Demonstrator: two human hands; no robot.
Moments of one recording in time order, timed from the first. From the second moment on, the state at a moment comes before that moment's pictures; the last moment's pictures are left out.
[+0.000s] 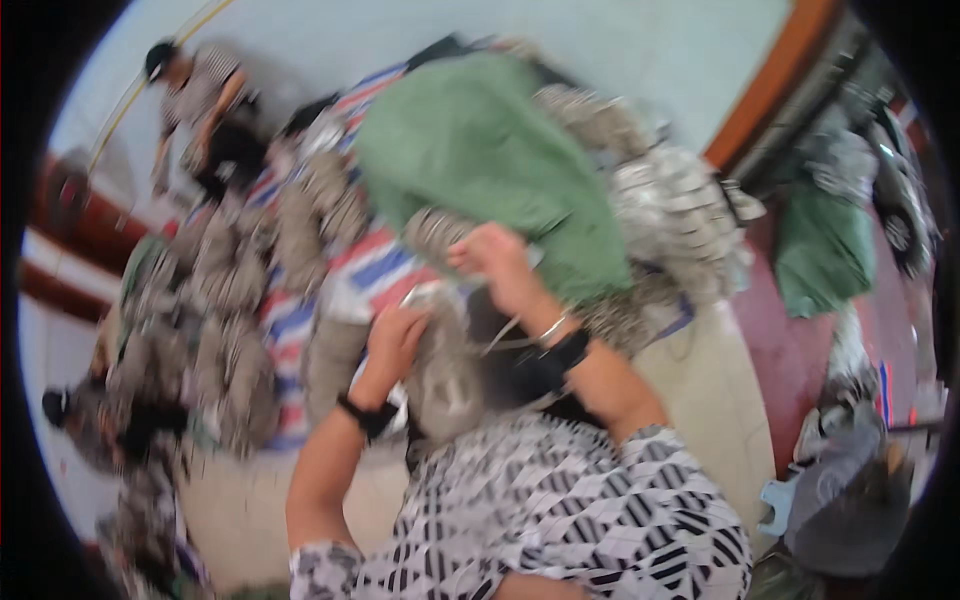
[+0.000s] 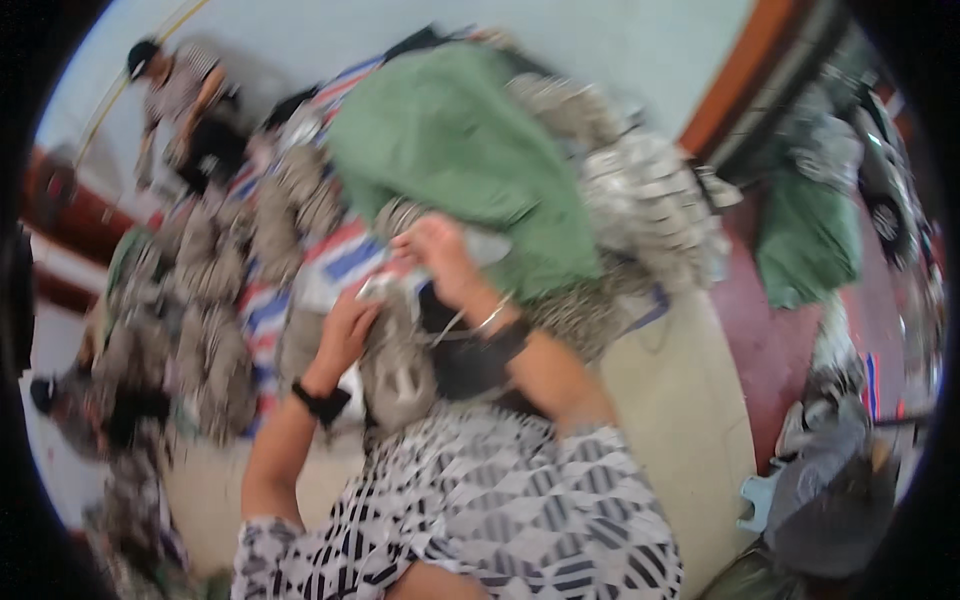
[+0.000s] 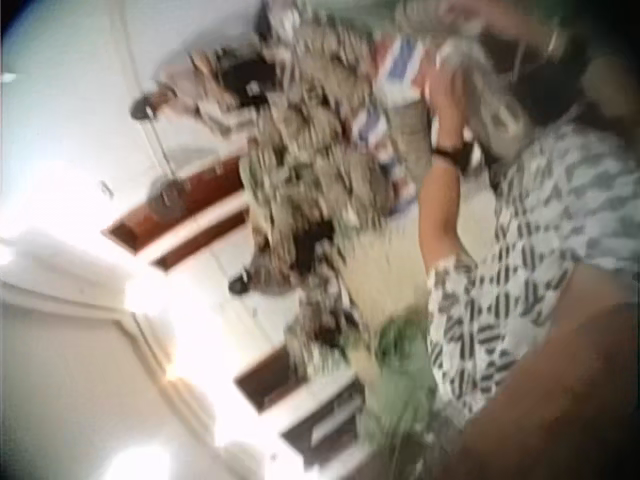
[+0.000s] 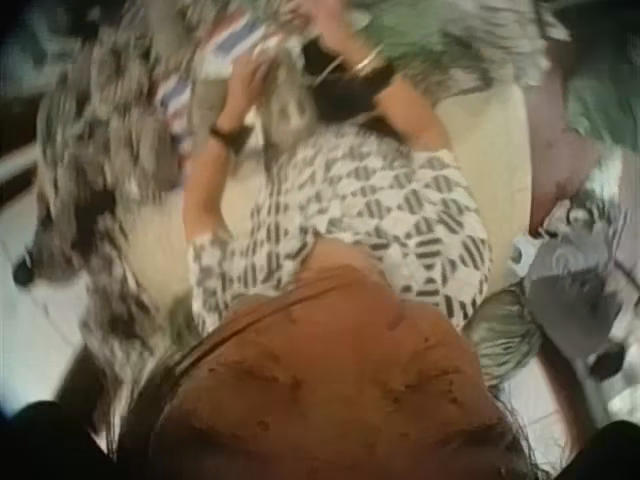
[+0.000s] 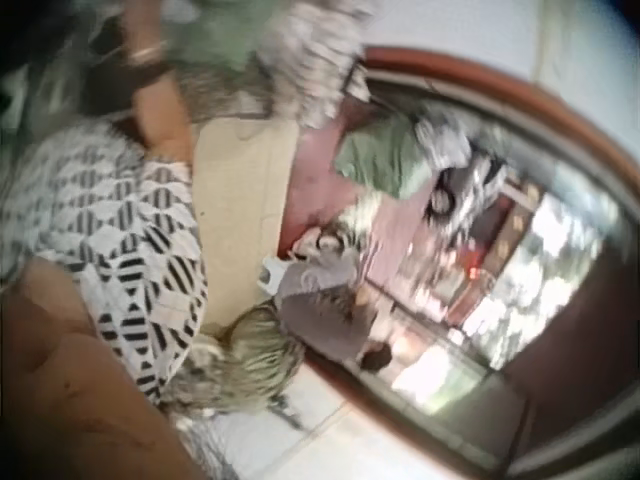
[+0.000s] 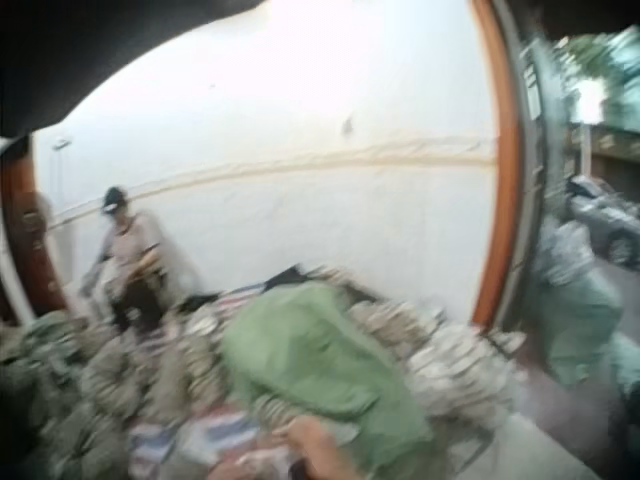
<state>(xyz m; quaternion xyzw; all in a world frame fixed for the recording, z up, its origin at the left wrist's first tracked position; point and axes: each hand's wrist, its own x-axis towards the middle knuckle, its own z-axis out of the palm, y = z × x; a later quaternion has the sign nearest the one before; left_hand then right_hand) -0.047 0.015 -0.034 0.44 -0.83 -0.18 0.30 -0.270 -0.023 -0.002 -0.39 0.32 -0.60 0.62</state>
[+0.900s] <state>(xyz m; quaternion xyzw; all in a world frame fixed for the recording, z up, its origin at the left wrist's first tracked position) -0.061 0.024 0.002 0.47 -0.86 -0.16 0.08 -0.288 0.025 -0.062 -0.38 0.40 -0.41 0.73</state>
